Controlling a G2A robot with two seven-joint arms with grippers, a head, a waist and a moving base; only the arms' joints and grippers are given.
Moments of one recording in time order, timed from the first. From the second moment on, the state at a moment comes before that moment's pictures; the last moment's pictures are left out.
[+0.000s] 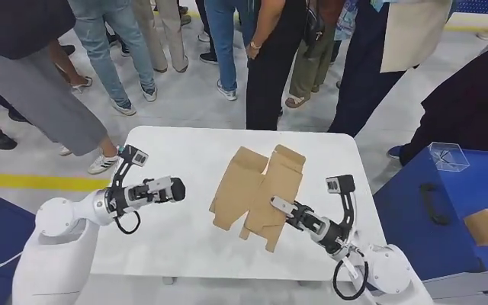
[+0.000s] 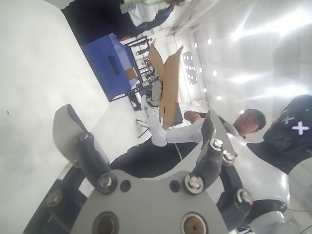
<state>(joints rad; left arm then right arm) 1.08 -1.13 -1.50 -1.53 -0.49 -0.23 -1.32 -1.53 -1.12 1.43 -2.04 0.25 -0.23 0.70</state>
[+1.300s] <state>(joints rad) 1.12 -1.10 -1.35 -1.66 -0.50 -0.35 -1.44 -1.50 -1.14 1.36 -1.99 0.43 -0.21 0.42</state>
